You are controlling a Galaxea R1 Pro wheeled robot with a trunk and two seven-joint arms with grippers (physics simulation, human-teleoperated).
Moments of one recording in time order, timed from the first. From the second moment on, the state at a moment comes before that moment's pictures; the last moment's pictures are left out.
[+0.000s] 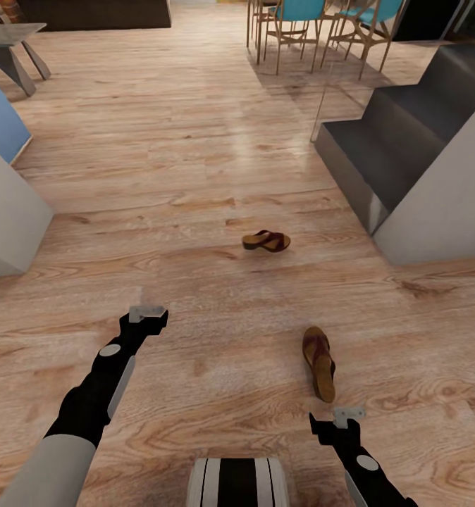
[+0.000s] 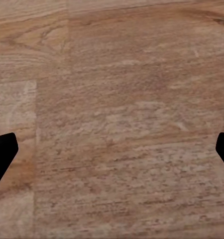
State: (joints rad) left arm -0.62 0.04 0.02 -1.06 0.00 0.22 -0.01; right arm -0.37 -0.03 -0.01 -0.63 0.00 -0.08 -0.02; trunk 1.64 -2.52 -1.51
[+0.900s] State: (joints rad) left arm -0.62 0.04 0.02 -1.06 0.00 0.21 0.00; right arm -0.37 -0.04 -0.01 -0.63 0.00 -0.09 -0.02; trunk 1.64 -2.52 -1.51
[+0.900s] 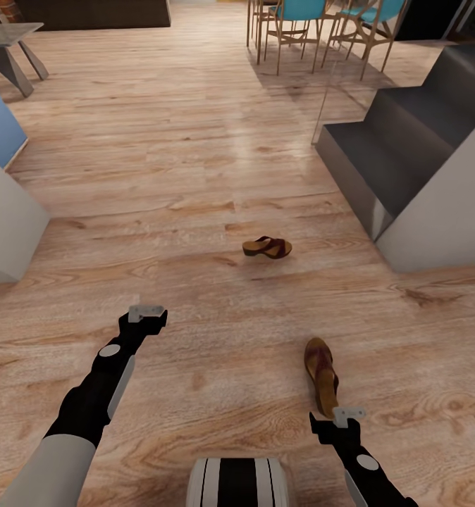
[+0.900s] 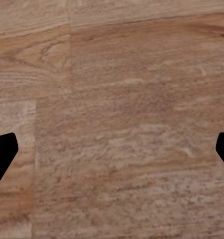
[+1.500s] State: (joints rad) left arm -0.62 0.04 0.02 -1.06 0.00 0.20 0.00; right arm -0.37 -0.04 -0.01 -0.63 0.00 -0.09 -0.02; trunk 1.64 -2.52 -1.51
